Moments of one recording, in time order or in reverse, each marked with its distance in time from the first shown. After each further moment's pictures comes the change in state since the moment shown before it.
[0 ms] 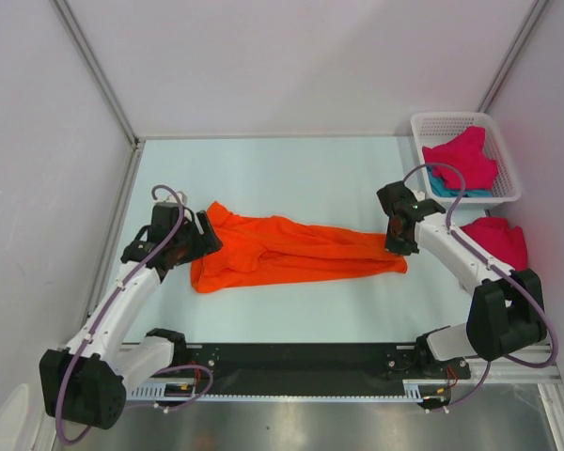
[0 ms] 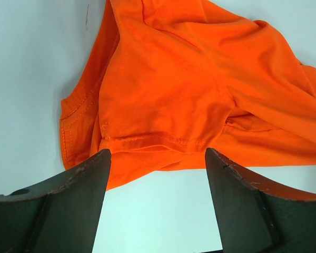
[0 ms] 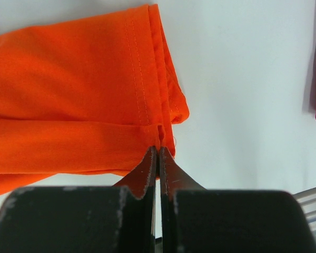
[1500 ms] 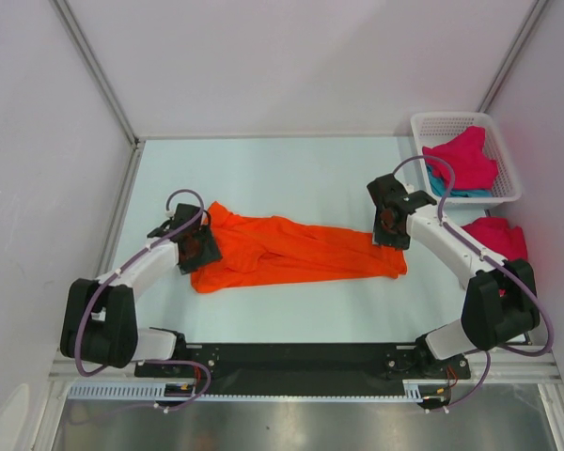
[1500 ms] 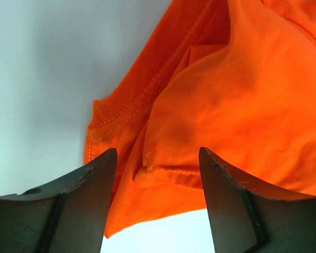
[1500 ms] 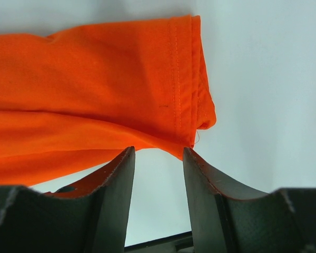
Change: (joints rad) left arm 0.000 0.323 -0.038 0.067 -0.140 -0.063; right arm 0.055 0.065 0.089 -0.014 -0.035 0.014
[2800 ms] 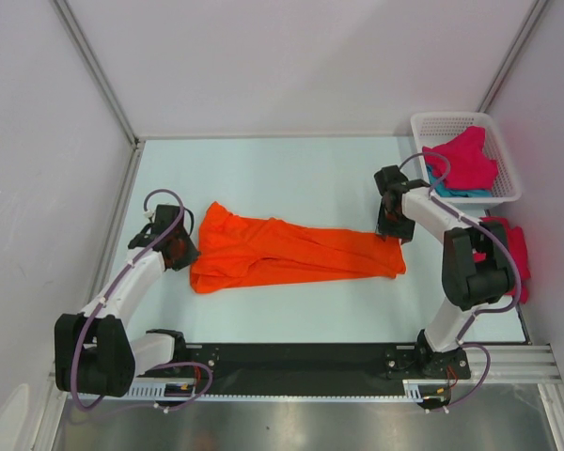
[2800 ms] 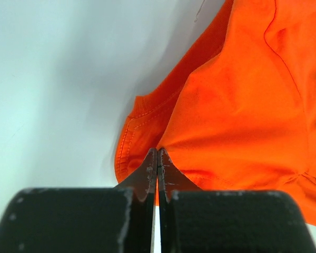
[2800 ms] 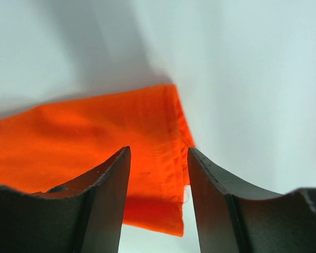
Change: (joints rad) left arm 0.100 -0.159 0.000 -0.079 -0.035 -0.005; right arm -0.119 0.262 0.077 0.103 -0.010 -0.052
